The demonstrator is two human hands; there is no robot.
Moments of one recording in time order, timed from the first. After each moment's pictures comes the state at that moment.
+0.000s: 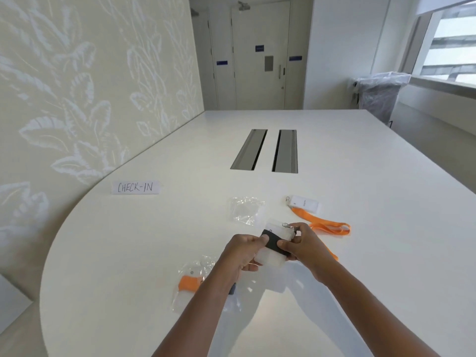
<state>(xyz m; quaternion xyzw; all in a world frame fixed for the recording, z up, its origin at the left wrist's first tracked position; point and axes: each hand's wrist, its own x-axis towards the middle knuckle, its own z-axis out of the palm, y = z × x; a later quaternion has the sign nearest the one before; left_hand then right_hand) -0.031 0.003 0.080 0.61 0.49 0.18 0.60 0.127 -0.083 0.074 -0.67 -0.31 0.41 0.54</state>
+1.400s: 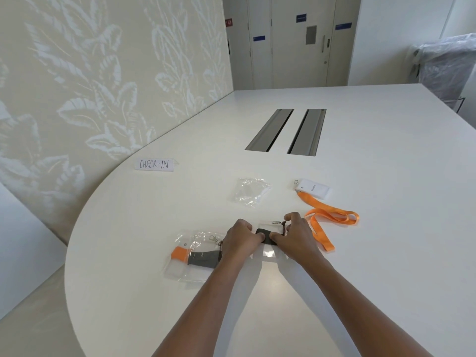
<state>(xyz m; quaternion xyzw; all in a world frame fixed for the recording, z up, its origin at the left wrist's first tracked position) 0.011 -0.016 0.046 0.67 0.65 0.16 0.32 0.153 -0.067 0.028 -0.77 -0.46 0.24 0.38</state>
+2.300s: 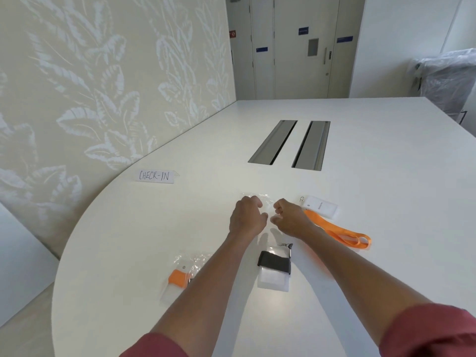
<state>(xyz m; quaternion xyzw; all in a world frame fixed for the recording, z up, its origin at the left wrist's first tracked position) 0.047 0.074 0.077 0.79 0.55 0.21 0.16 0.190 0.041 0.056 -0.74 -0.58 0.22 0.28</state>
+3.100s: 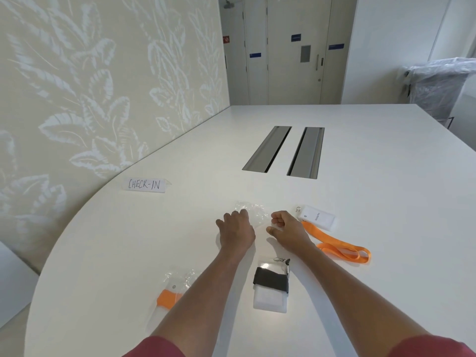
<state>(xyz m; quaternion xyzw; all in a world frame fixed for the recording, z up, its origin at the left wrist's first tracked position) 0.052 0.104 0.051 0.80 0.60 0.09 0.00 0.204 0.056 0.019 -0.70 -0.51 0.28 0.42</state>
